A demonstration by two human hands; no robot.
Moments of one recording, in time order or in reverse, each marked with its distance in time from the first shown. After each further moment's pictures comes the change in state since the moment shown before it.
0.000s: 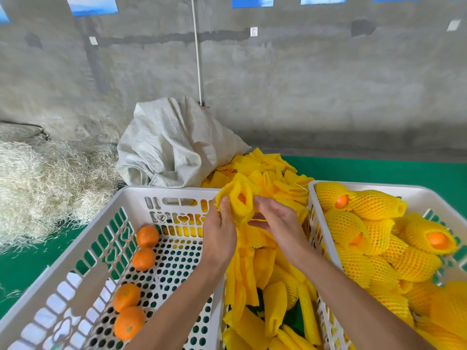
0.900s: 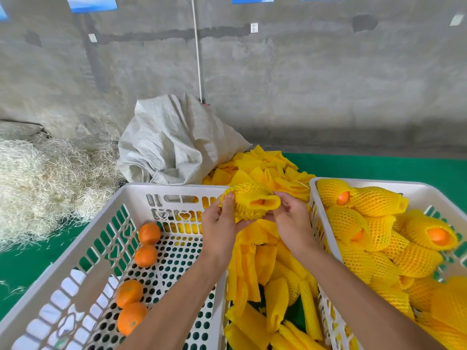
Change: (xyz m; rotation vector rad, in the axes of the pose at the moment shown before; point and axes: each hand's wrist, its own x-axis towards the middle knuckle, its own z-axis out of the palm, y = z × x) left_hand 0.000 0.008 -0.001 -0.427 -0.039 -0.239; right_hand 0.004 0.002 -0.007 -0.117 0.170 -0.092
